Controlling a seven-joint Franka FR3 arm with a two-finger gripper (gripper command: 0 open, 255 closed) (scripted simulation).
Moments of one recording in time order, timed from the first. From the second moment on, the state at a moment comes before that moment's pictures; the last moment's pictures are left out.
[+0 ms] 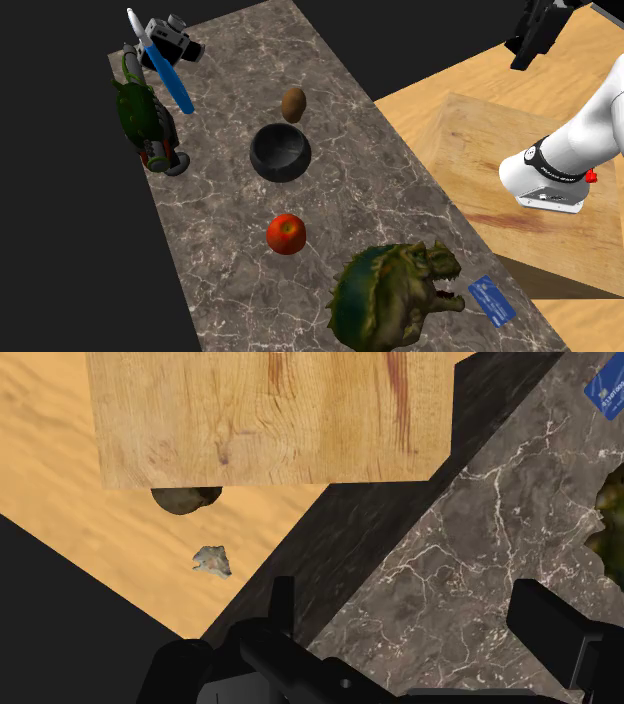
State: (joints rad) arm -0.02 -0.80 0.05 -2.44 0.12 1.51 0.05
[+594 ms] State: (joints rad) arm 0.02 -0.62 0.19 -2.38 0.19 1.66 0.18
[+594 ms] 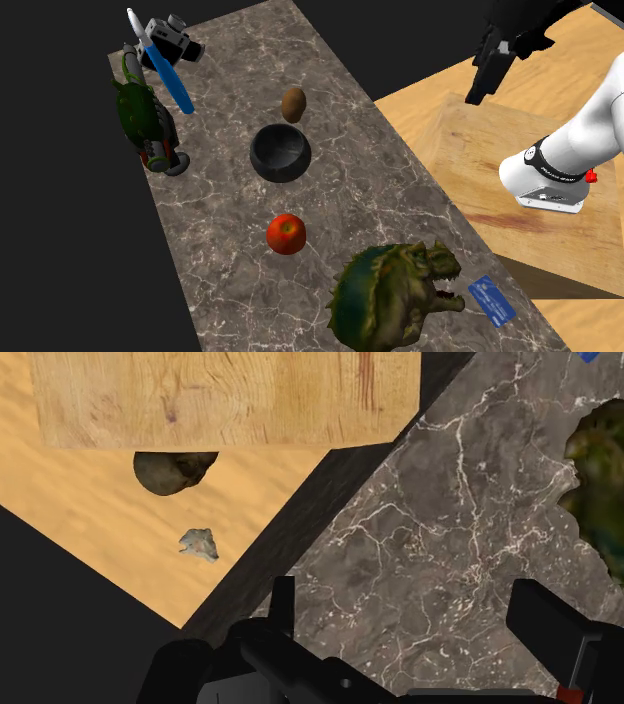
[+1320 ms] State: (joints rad) arm 0.04 -0.25 0.39 -2.17 0.16 1.86 0.41
